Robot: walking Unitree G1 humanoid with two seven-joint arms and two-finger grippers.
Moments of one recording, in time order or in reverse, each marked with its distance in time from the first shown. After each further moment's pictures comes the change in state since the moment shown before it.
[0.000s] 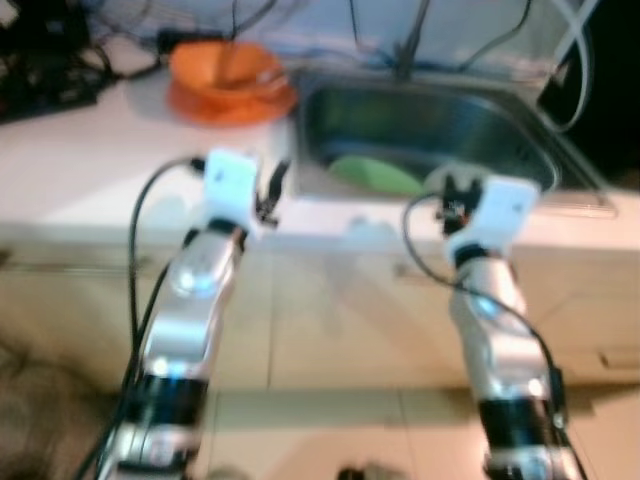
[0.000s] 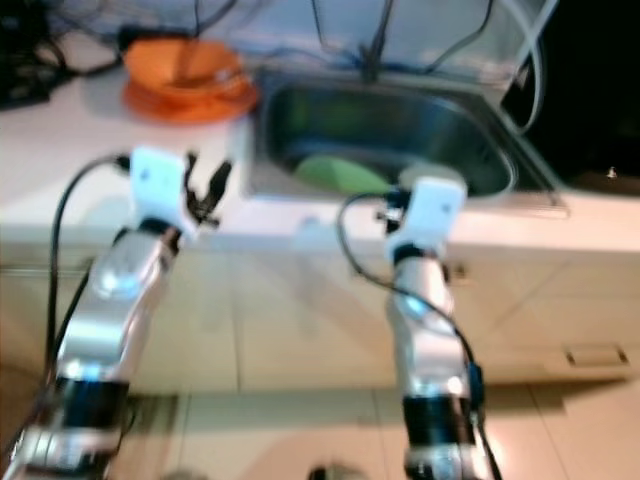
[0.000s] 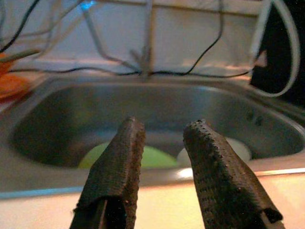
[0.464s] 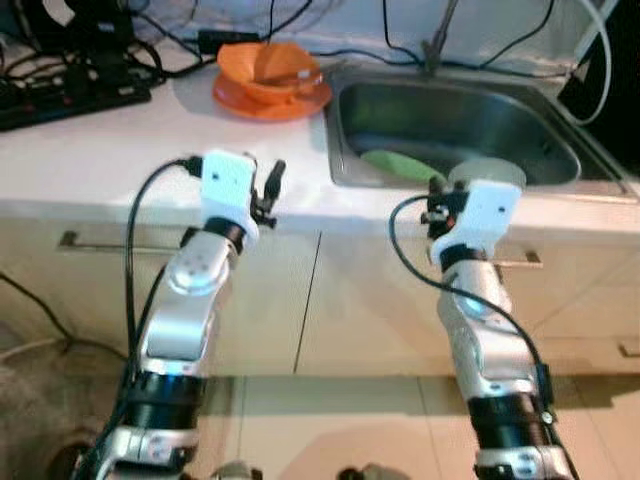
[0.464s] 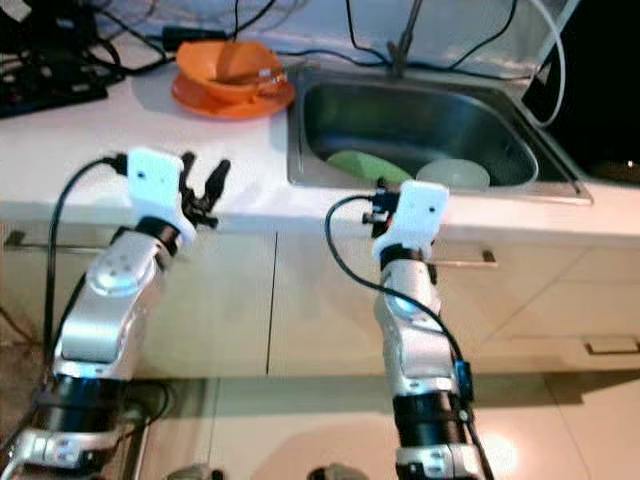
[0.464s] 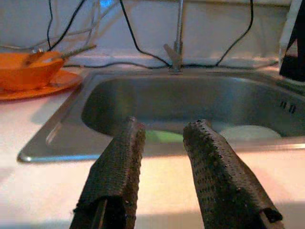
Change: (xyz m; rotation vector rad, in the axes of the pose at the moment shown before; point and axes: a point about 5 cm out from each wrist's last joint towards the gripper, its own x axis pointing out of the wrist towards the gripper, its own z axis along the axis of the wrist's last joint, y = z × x) left arm 0.002 0.002 0.004 -0.023 -0.007 0.002; right arm 0.002 0.007 -0.007 0.002 0.024 0.014
